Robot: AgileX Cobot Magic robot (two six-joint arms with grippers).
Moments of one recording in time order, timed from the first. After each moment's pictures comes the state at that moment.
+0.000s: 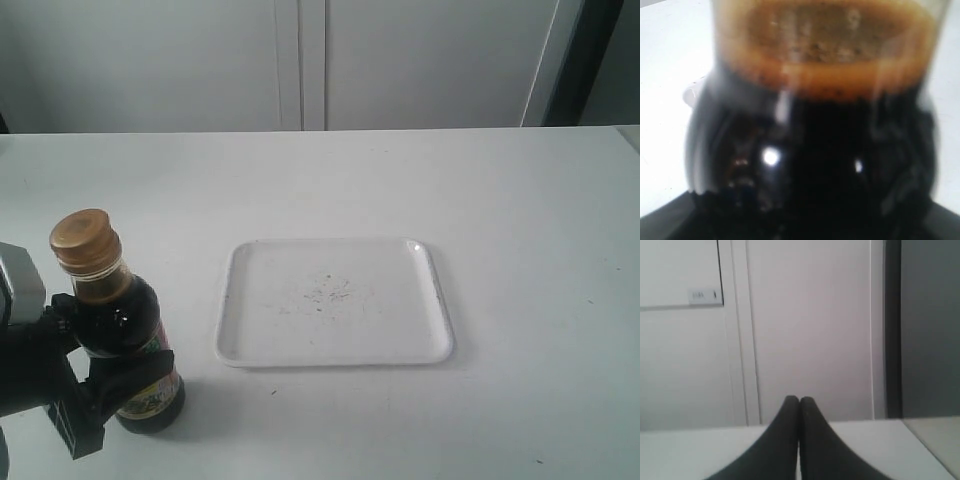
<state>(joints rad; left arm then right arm) -0.08 1.51 -0.21 1.03 -1.03 -0.33 0.03 0.01 -0.01 -0.05 -0.16 0.15</state>
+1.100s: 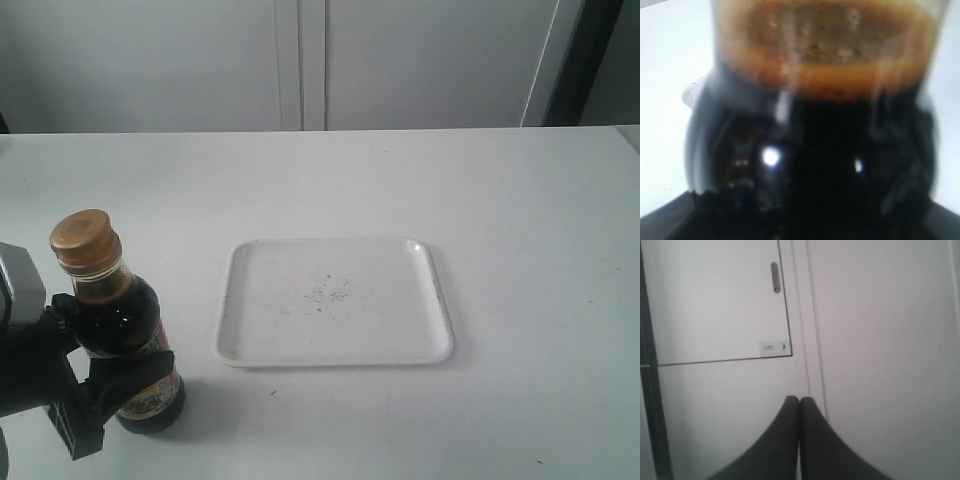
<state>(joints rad) -0.08 1.51 -0.21 1.04 -1.03 -0.32 0.03 0.72 -0.52 -0.49 -0.51 0.66</state>
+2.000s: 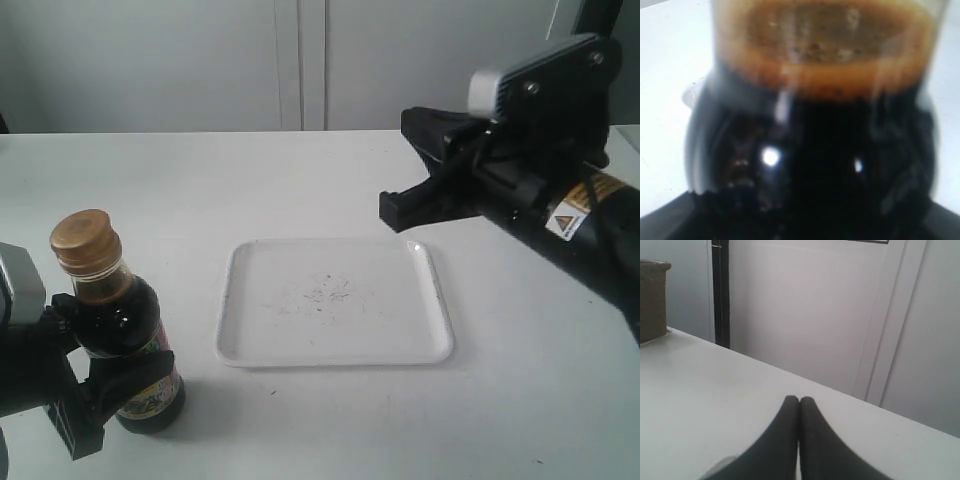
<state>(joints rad) -0.08 1.51 -0.21 1.04 -1.03 -0.32 0.54 1.28 -0.54 -0.04 -0.62 -0.03</state>
